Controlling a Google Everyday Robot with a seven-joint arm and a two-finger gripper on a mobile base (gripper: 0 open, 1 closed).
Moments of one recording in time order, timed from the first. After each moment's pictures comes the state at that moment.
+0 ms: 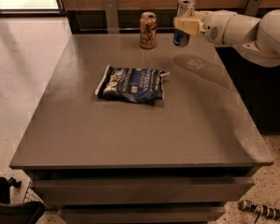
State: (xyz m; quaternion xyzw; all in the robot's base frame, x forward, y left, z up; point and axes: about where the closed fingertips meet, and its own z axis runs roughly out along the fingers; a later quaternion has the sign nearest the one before) arm 0.768 -0.158 0.955 -0.28 0.68 0.24 0.63
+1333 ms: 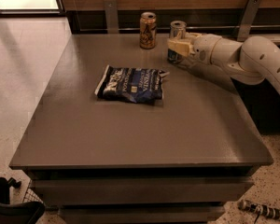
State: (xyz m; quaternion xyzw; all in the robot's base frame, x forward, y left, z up) arm 0.780 -0.146 0.876 -0.30 0.68 0.24 0.62
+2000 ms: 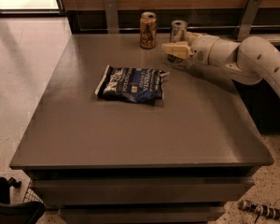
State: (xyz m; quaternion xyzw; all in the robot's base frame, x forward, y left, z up) arm 0.780 -0.141 0.876 -0.30 0.68 0.24 0.62
